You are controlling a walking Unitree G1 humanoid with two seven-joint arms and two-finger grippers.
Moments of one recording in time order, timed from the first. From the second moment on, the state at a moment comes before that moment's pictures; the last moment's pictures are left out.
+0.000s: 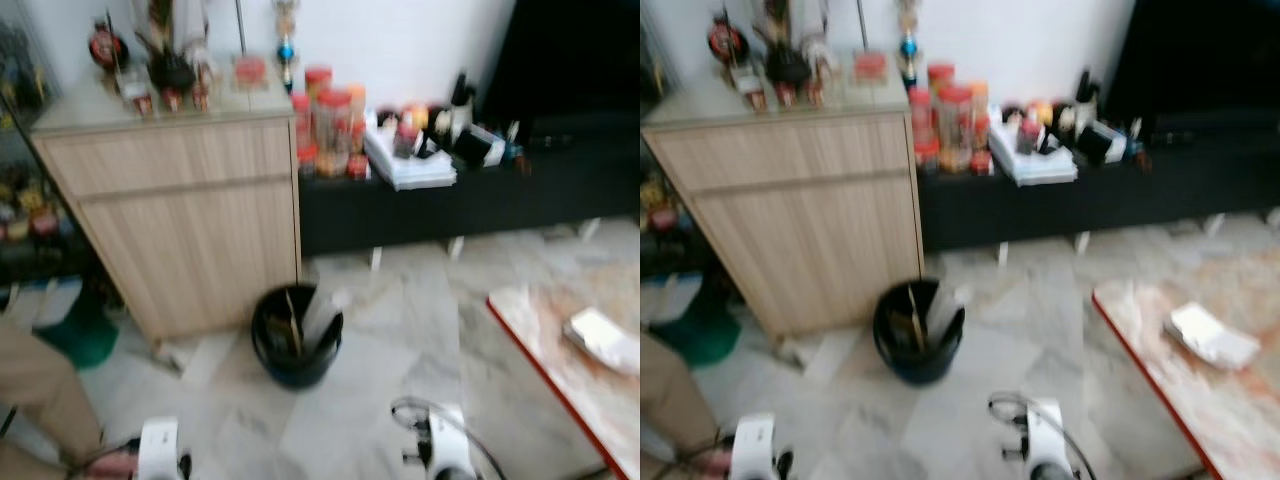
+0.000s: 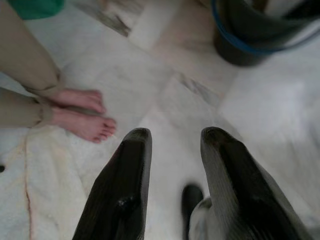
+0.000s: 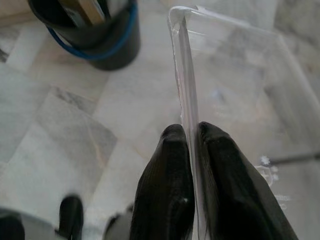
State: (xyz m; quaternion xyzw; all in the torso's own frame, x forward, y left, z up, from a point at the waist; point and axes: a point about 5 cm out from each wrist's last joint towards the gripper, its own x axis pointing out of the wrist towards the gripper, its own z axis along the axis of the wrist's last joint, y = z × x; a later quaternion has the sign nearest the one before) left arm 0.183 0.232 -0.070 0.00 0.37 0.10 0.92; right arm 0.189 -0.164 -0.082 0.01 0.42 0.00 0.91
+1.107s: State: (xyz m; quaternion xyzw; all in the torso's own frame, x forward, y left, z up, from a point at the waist) left arm 0.182 0.233 -0.071 0.00 0.38 0.10 0.92; right arm 0.189 -0.159 -0.082 0.02 0.43 0.01 0.90
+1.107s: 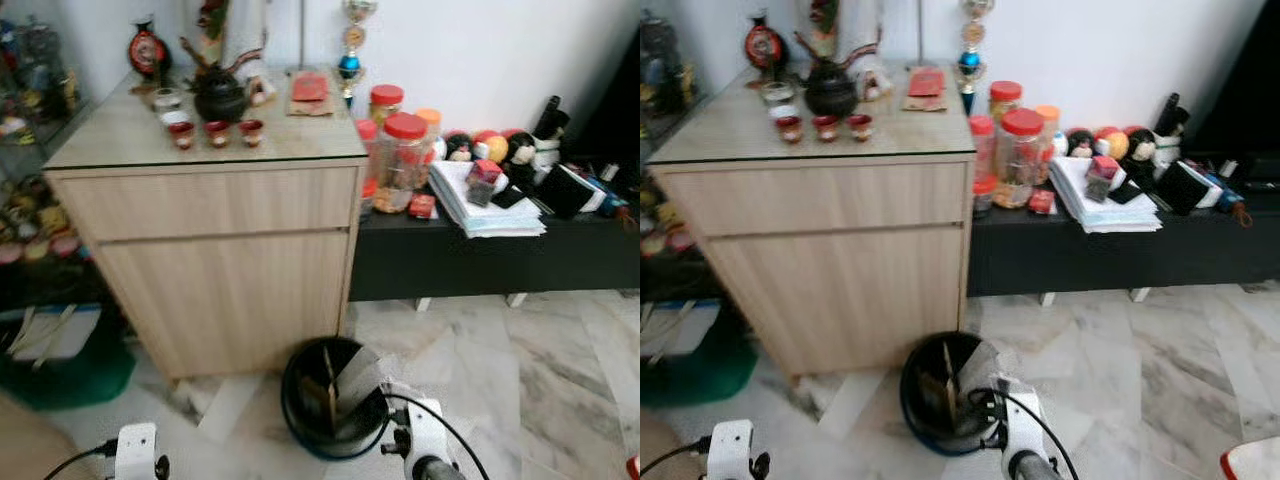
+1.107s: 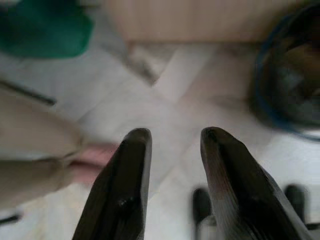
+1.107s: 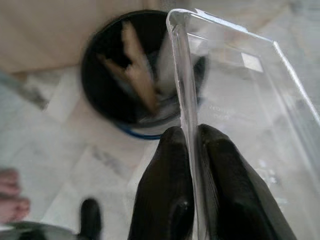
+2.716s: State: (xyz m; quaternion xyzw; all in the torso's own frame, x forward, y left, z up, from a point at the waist) left arm 0.180 0.243 -0.068 0.00 0.37 0.11 0.92; right arm 0.272 -0.055 -0.015 0.03 0.30 0.27 0.91
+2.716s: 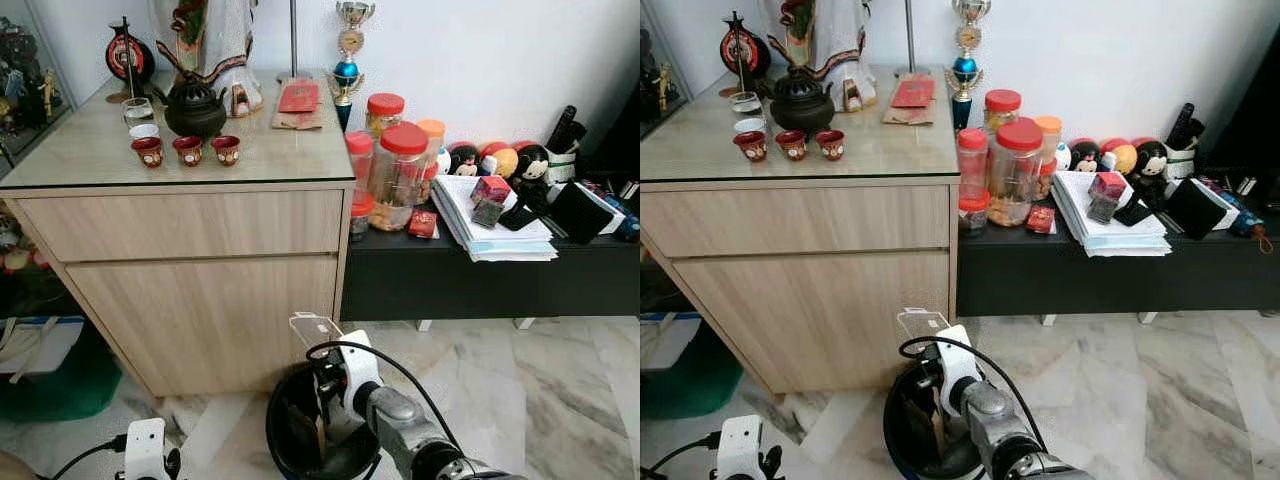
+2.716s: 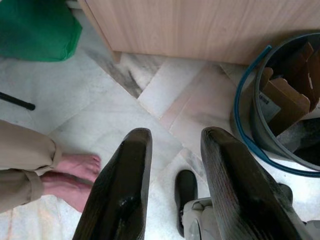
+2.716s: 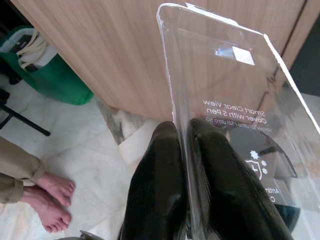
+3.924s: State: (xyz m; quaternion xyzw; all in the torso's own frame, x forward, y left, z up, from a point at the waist) left arm 0.180 0.243 -0.068 0.00 0.37 0.11 0.92; right arm 0.274 -0.066 -0.016 0.02 0.30 0.25 0.92
